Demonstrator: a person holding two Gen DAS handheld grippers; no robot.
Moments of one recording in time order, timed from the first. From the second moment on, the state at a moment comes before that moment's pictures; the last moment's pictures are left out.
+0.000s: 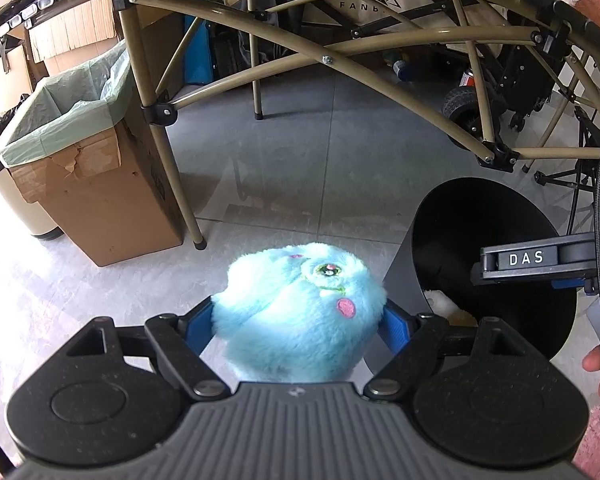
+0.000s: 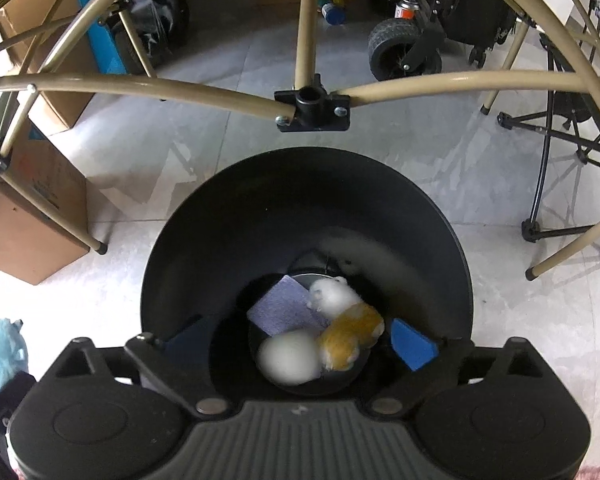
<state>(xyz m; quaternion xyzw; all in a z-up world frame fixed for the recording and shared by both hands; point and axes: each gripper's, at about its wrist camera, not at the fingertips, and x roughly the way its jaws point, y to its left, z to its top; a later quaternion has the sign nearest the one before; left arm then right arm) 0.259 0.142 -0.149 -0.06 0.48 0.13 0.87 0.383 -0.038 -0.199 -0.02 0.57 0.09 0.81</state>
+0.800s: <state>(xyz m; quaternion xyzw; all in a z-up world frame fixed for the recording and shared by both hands) 0.257 0.136 -0.147 -0.06 0.47 0.12 0.87 0.378 -0.045 -0.192 -0.02 0.58 0.09 0.81</state>
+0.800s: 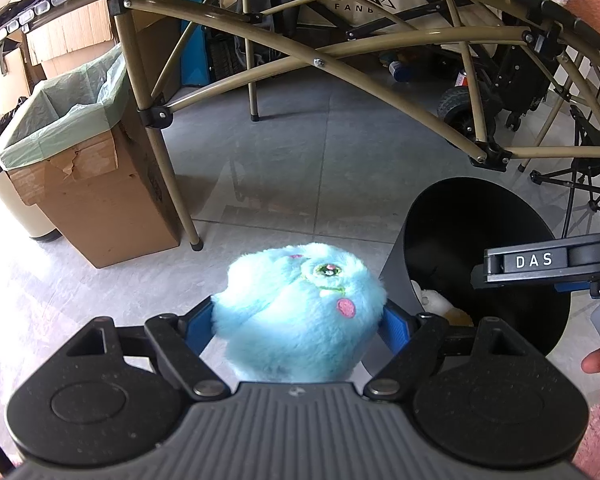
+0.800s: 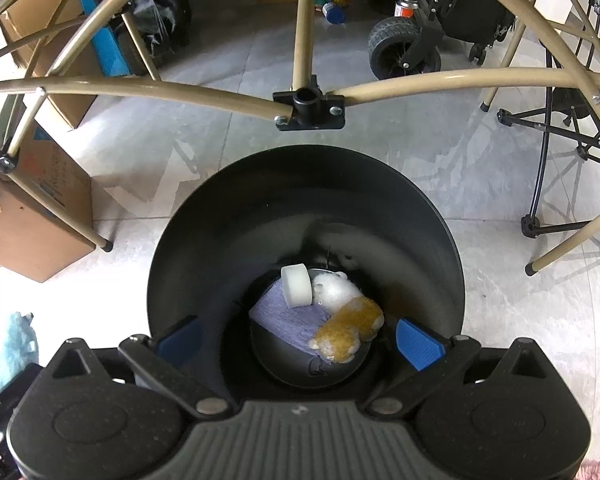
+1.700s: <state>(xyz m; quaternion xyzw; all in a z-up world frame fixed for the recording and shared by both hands) 0.265 0.062 -0.118 -0.03 0.44 0.06 0.89 0.345 -0.121 -0.129 0.05 0.51 0.09 0.85</state>
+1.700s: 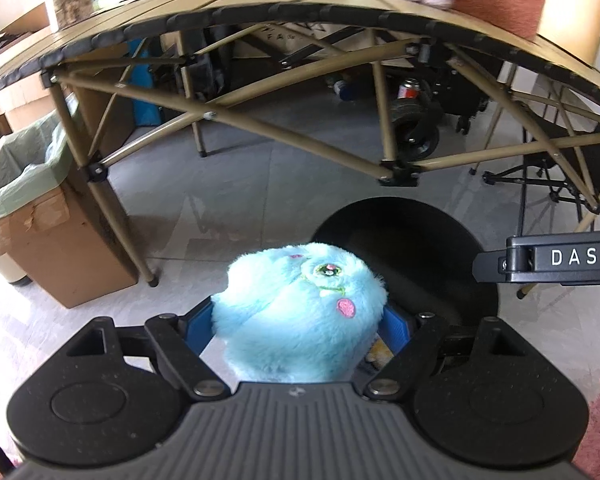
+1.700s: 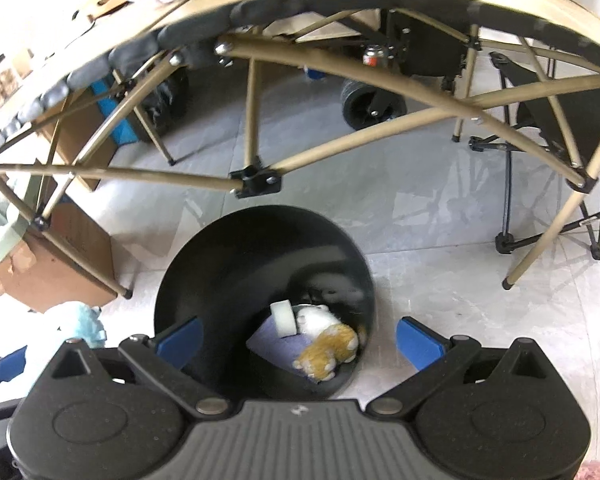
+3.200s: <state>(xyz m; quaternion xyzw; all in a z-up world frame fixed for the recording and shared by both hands) 0.365 -0.034 -0.155 -0.06 0.57 0.04 0.82 0.336 -0.275 -0.143 0.15 0.49 -0.03 0.86</state>
